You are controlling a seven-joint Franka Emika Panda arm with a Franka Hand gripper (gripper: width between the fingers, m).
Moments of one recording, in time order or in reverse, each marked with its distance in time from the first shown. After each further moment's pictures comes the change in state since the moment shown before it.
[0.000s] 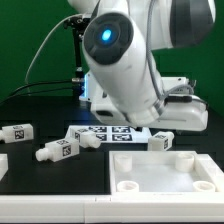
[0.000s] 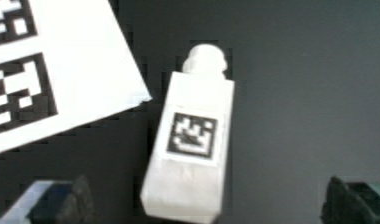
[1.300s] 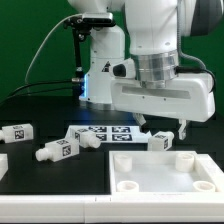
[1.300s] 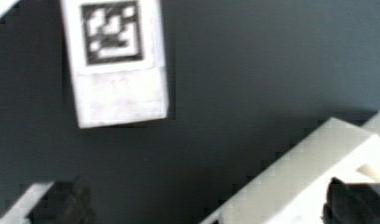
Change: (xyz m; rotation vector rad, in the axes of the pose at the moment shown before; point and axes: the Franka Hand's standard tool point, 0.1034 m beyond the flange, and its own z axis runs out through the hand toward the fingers) arm 0.003 -0.014 -0.012 0.129 0.777 0.254
